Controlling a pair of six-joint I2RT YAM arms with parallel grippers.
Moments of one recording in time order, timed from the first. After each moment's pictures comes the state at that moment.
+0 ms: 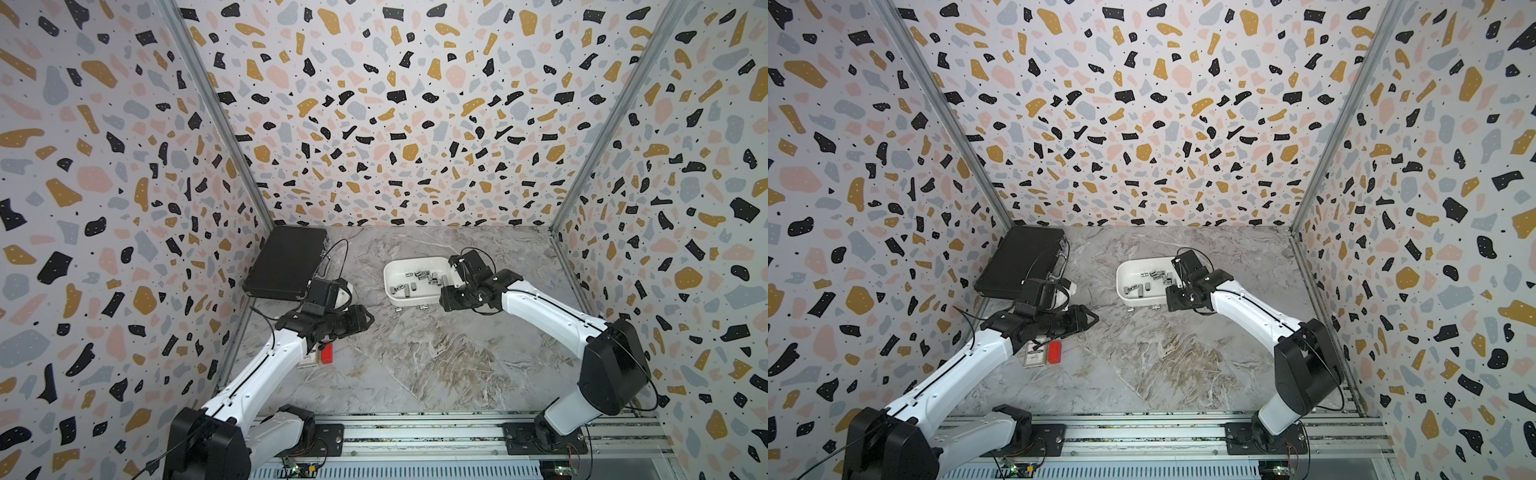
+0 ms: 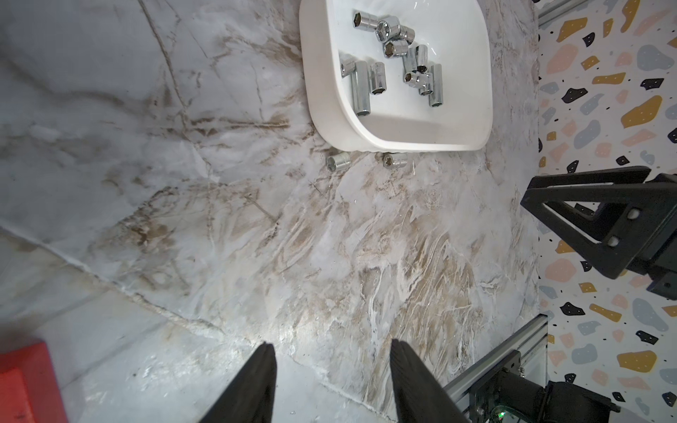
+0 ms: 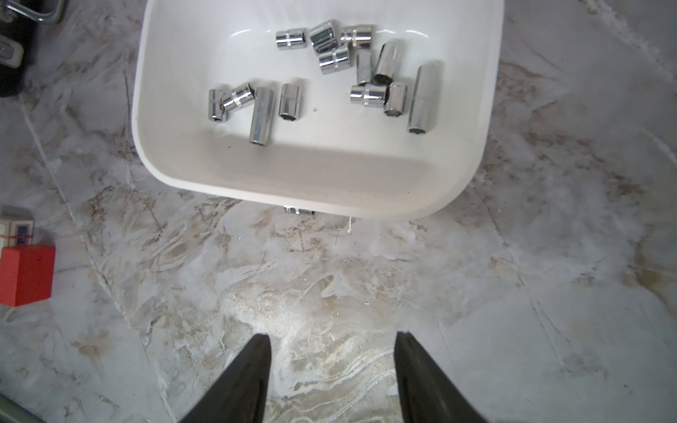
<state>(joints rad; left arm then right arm) -0.30 1.10 0.75 -0.56 0.41 -0.53 0.62 1.56 1.18 -0.63 -0.06 0.36</state>
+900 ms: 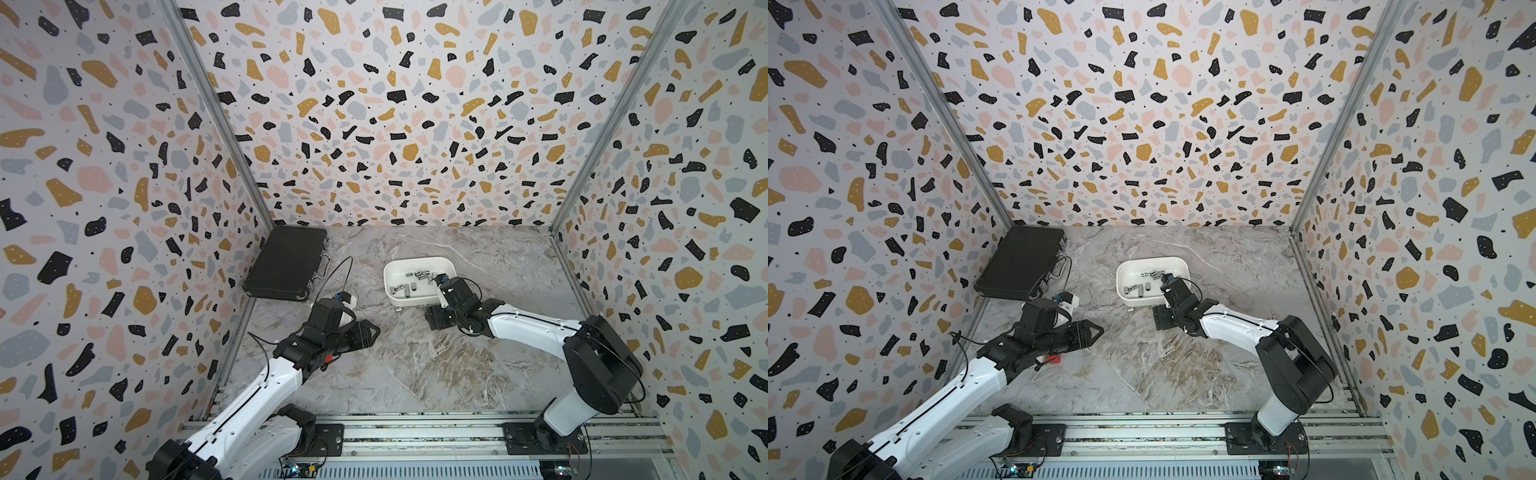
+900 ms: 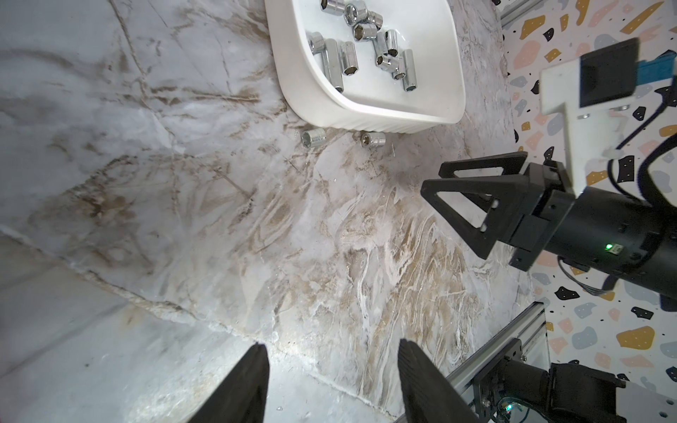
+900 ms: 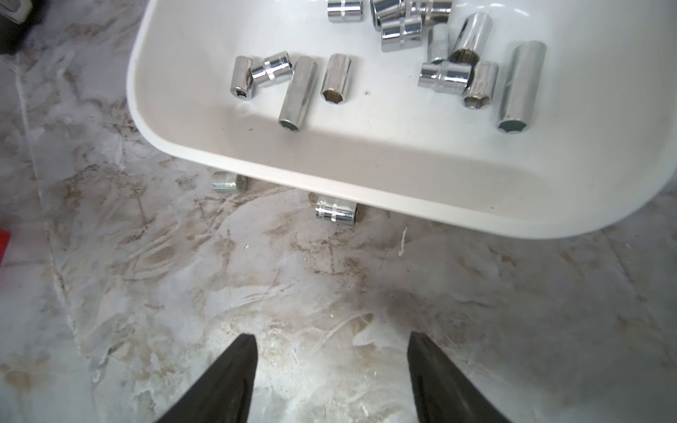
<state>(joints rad) -0.42 0.92 0.58 -0.44 0.35 -0.62 0.72 1.62 0.95 -0.22 0.02 0.37</state>
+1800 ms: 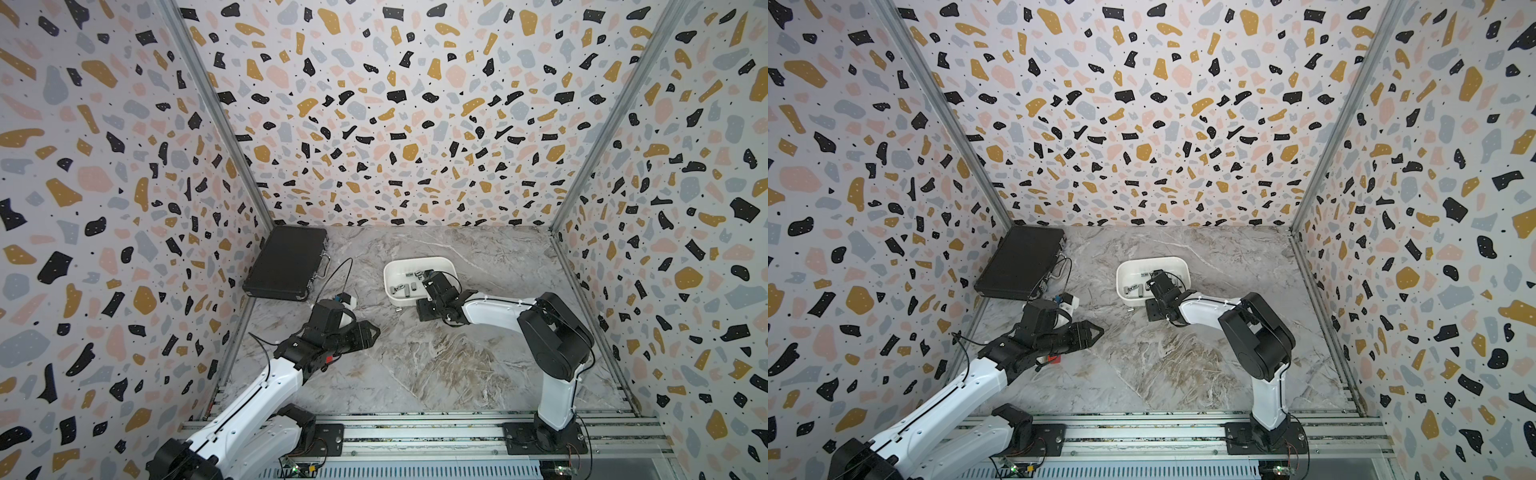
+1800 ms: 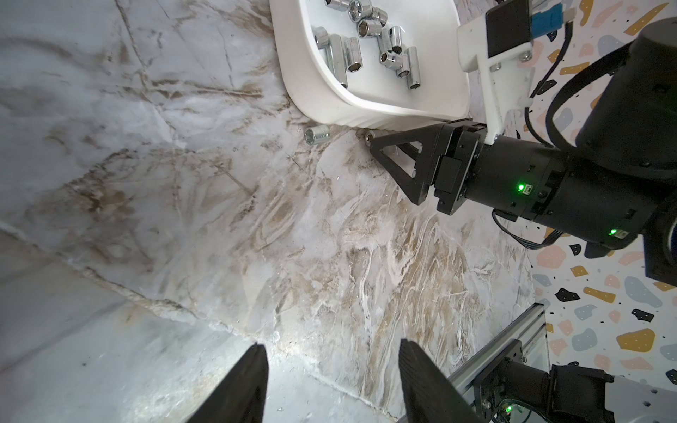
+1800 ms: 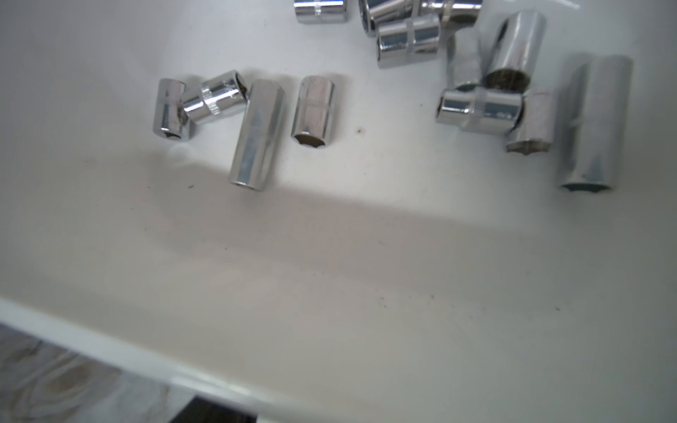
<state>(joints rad) -0.42 0.92 0.57 -0.43 0.35 -0.62 0.72 1.91 1.15 -0.20 0.08 0.40</state>
